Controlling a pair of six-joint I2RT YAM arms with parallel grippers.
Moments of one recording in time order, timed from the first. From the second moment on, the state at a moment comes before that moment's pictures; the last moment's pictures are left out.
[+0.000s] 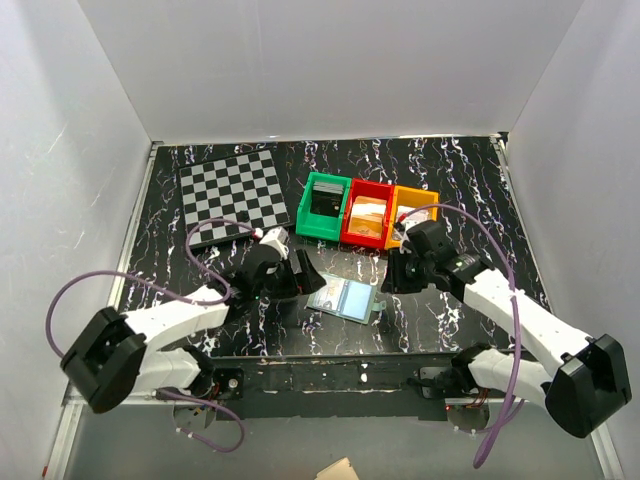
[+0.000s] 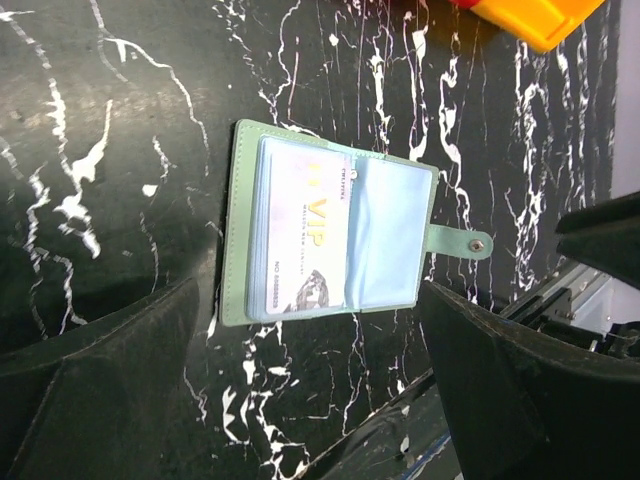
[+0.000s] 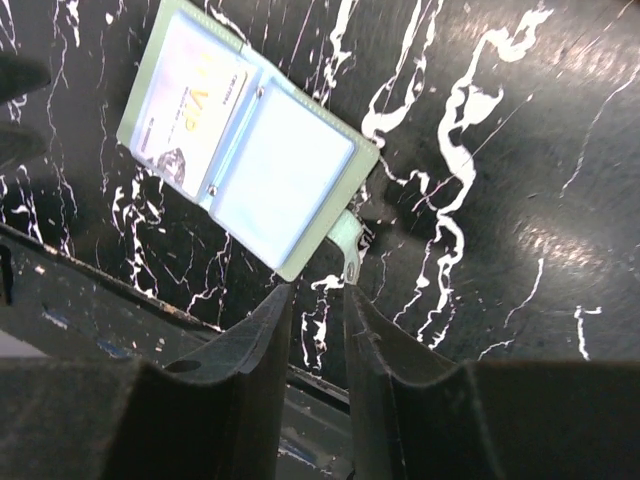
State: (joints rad) left arm -0.75 1.16 0.48 0.08 0.04 -0.84; right arm 0.58 1.07 0.77 -0.63 -0.17 0.44
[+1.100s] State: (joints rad) left arm -0.72 1.72 0.78 0.29 0.23 -0.61; right arm 0.61 0.80 0.59 -0.59 -0.29 0.53
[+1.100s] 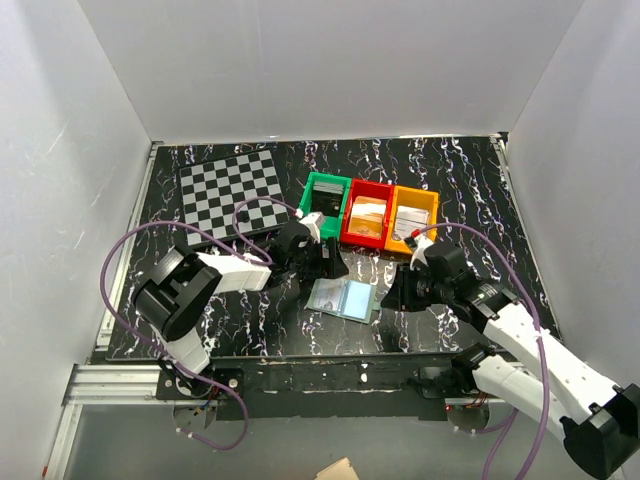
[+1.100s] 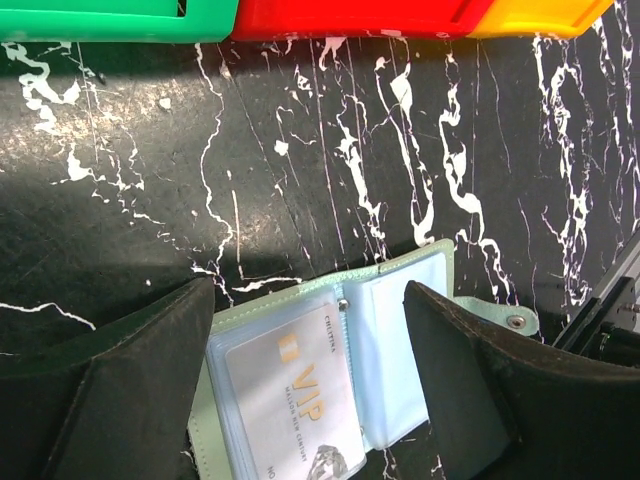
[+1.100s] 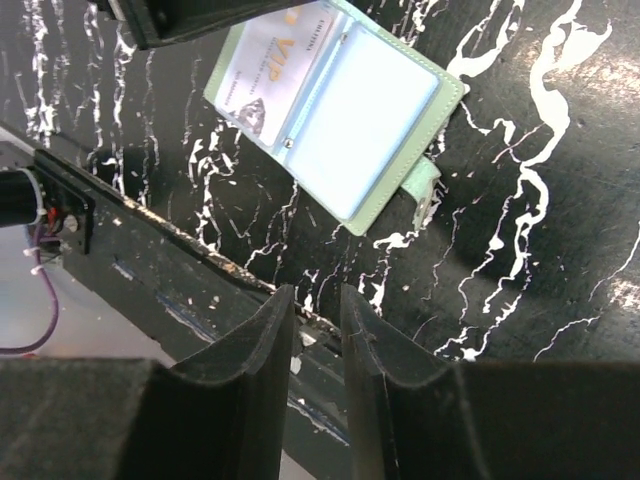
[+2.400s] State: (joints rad) left arm -0.89 1.16 0.37 0.21 0.22 -0.86; right arm 0.53 1.14 0.65 -0.51 -0.18 0.51
